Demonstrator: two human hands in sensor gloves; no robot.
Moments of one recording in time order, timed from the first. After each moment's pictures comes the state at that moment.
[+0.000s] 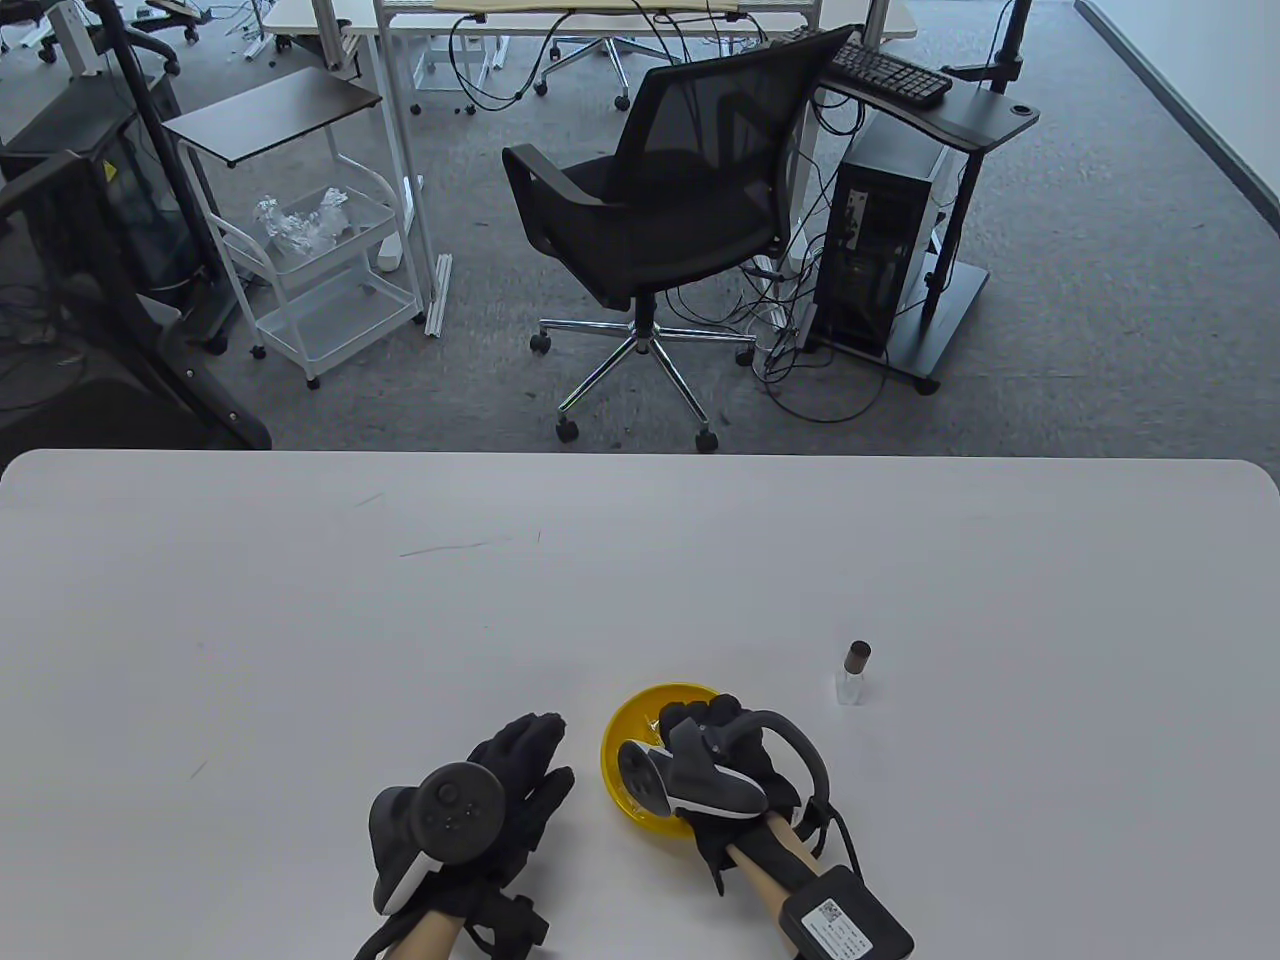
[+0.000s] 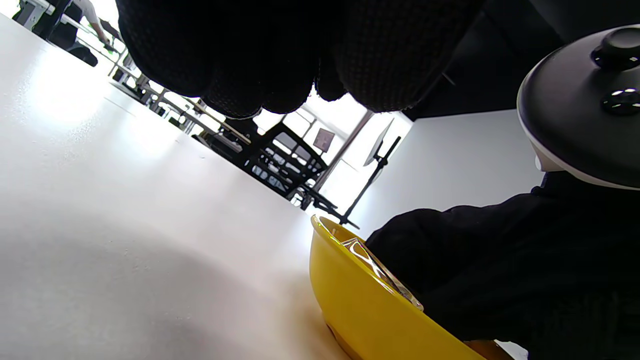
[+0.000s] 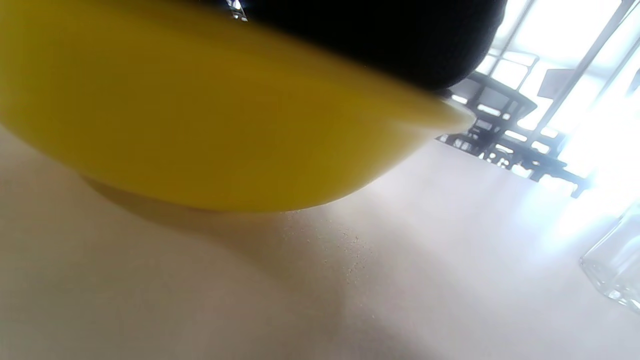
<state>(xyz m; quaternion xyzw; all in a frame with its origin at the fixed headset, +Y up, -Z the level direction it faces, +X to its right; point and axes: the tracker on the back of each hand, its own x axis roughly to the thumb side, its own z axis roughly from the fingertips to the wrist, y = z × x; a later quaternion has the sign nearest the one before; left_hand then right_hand) -0.169 -0.728 -0.301 0.05 -0.11 0.31 0.94 0.035 -0.744 -0.357 -0.21 -0.02 -0.96 0.16</state>
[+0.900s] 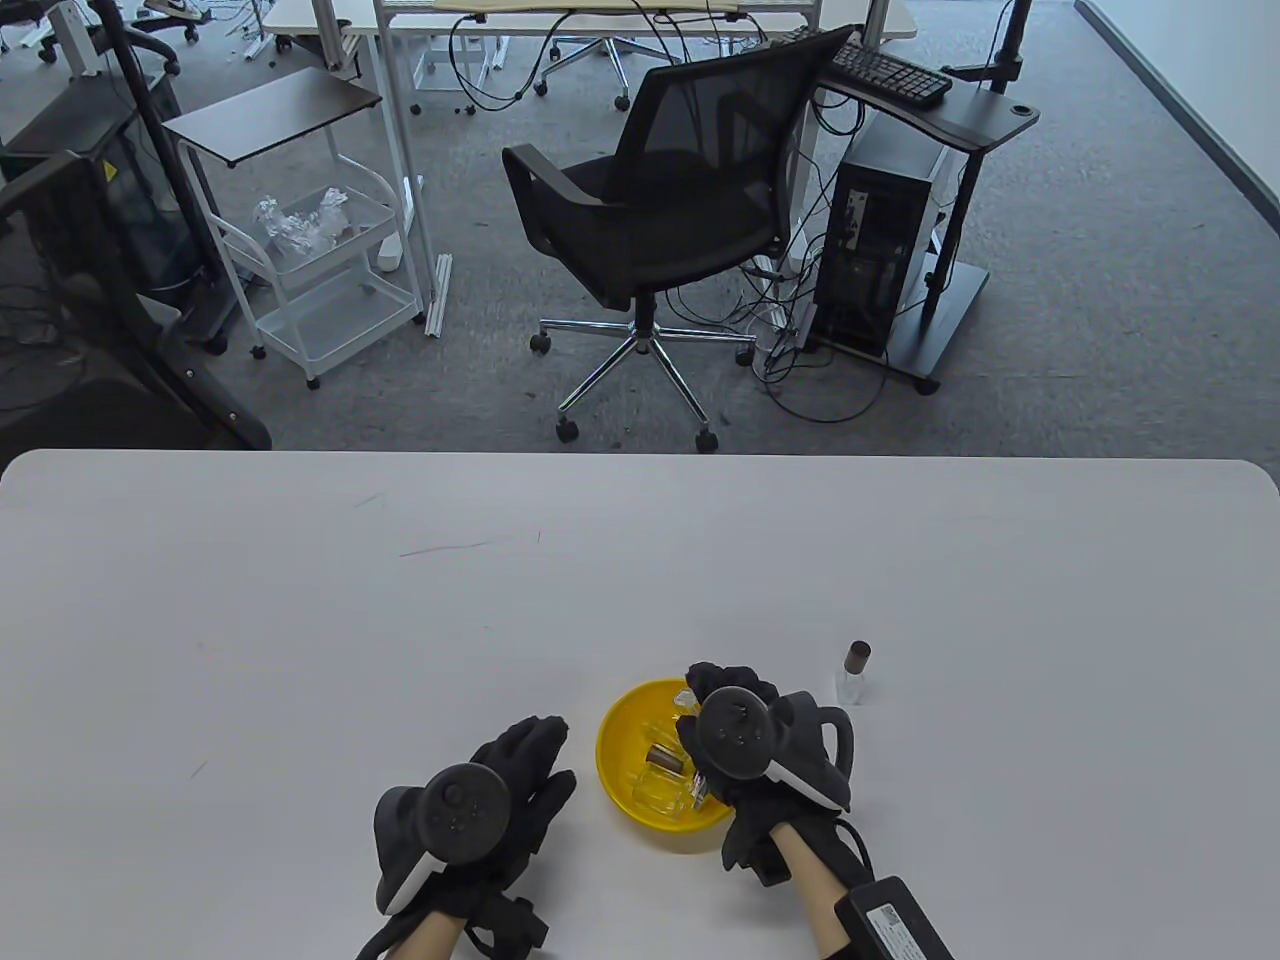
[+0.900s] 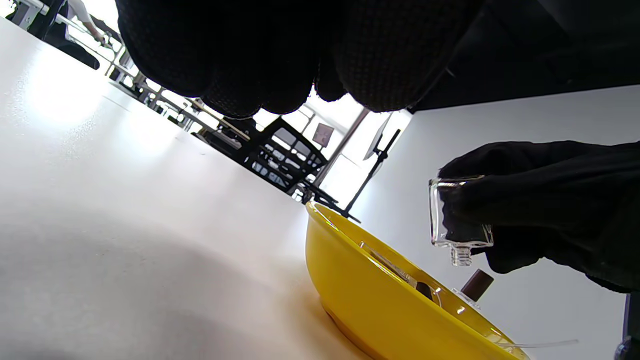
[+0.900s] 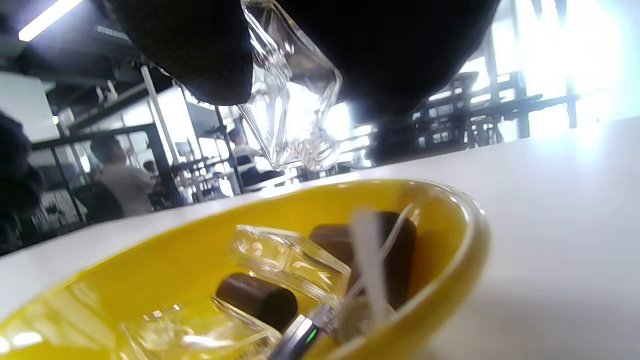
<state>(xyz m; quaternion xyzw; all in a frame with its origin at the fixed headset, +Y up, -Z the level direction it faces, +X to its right) -0.168 -0.730 -0.301 0.05 -0.11 0.30 0.95 0.094 -0.698 -0.357 -0.15 0.06 -0.97 -0.20</state>
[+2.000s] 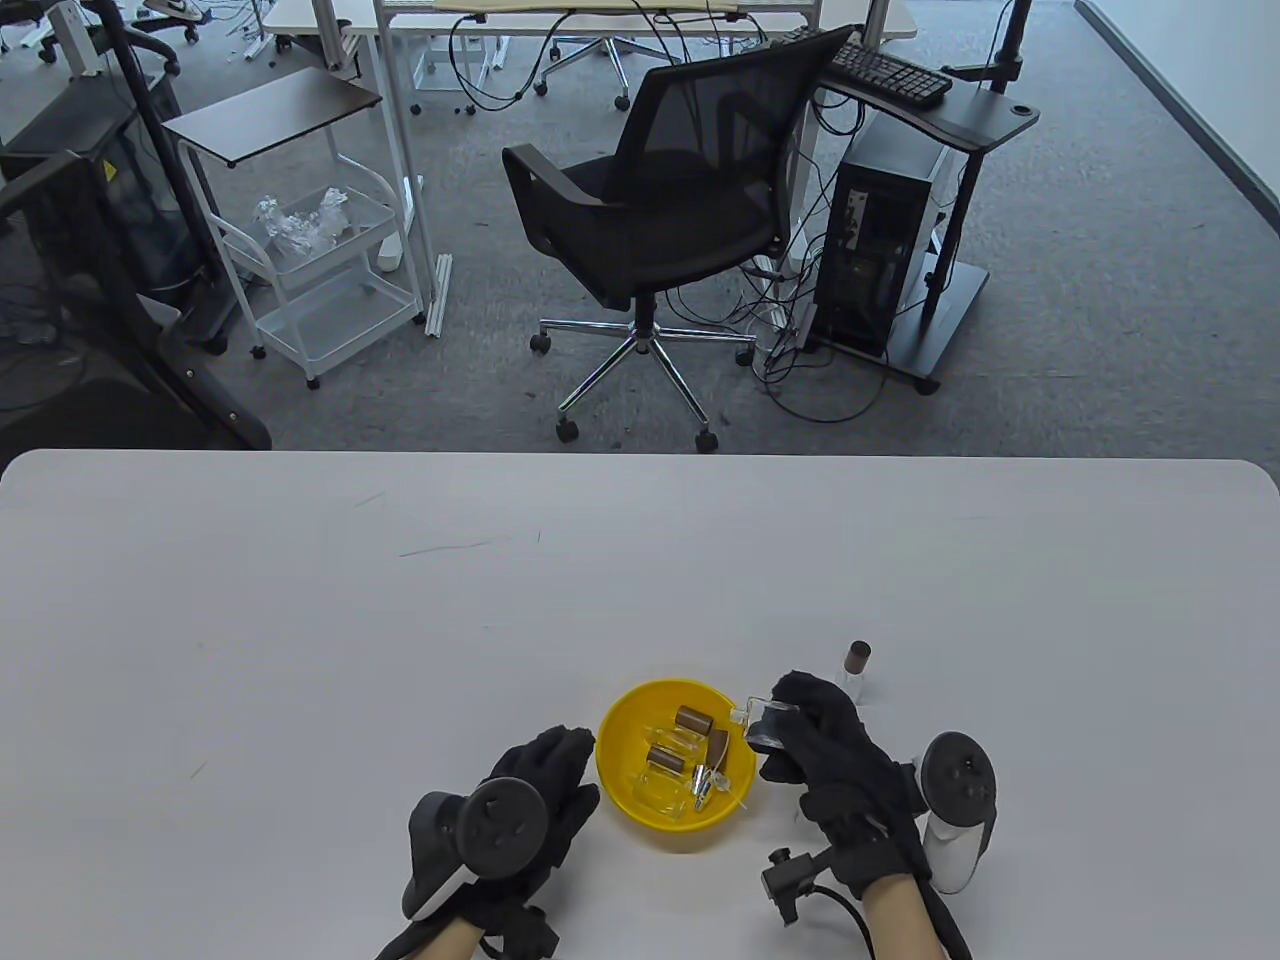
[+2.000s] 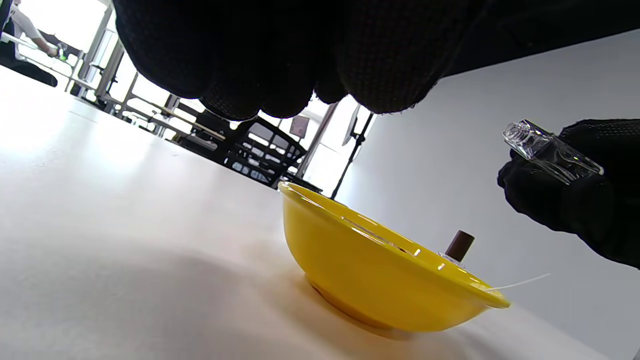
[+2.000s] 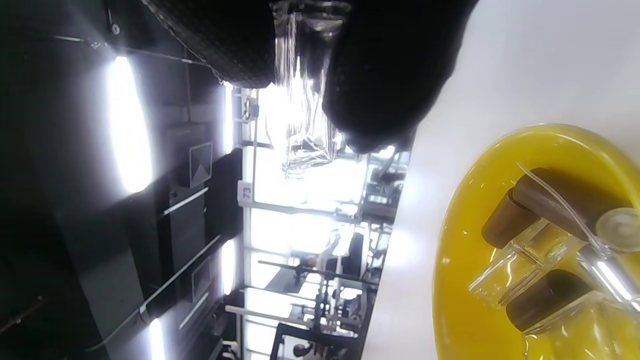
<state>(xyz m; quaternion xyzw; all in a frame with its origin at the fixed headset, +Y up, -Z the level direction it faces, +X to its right) -0.138 -0.726 -0.294 0.06 -0.16 0.23 0.96 0.186 -0.733 -0.327 -0.05 0.04 -0.72 -0.69</state>
